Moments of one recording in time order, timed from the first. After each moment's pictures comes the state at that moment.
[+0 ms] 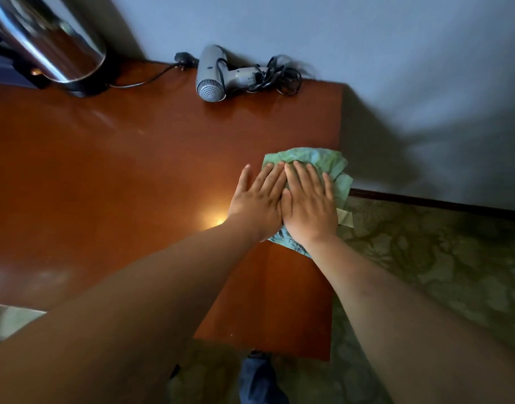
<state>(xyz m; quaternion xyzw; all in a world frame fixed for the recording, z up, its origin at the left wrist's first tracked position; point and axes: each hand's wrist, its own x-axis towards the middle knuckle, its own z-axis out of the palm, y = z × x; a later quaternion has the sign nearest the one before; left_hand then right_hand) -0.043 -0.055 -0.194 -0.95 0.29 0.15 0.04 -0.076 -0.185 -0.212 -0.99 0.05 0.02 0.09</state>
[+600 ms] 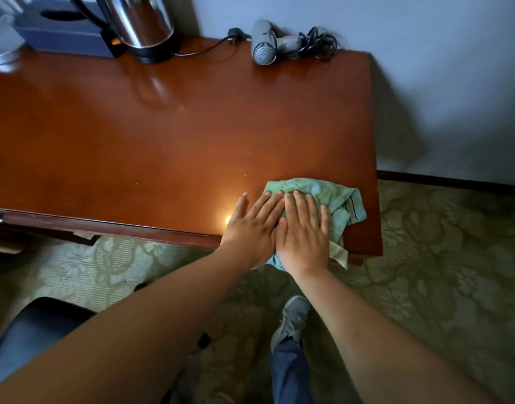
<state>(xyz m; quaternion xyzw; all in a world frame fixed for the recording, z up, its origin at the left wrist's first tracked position) -0.233 0.122 -0.186 -0.93 0.34 0.16 0.07 -0.278 0.000 -0.212 -0.99 0.12 0.02 0.09</state>
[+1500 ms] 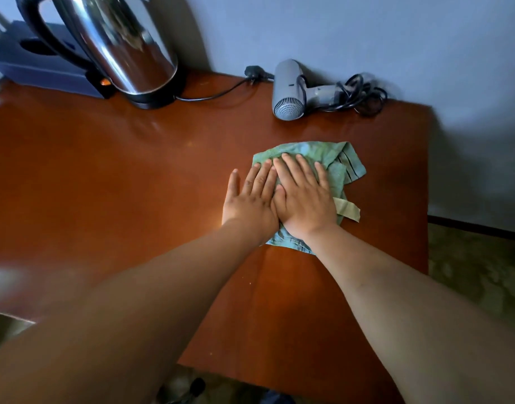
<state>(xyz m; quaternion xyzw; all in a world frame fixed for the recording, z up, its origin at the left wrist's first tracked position) 0.022 0.085 -0.197 -0.97 0.17 0.17 0.05 0.017 -0.042 -0.218 -0.99 -0.02 0.01 0.10</state>
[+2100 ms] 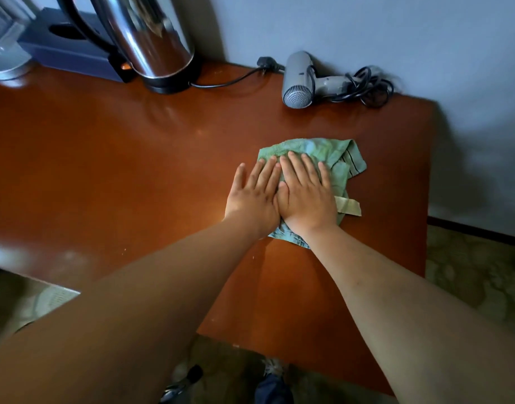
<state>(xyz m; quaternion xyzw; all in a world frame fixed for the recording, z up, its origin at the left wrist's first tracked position) -0.002 0.093 -0.195 -0.97 0.17 0.17 0.07 -0.006 -0.034 -0.223 -0.99 -0.02 -0.01 0.11</state>
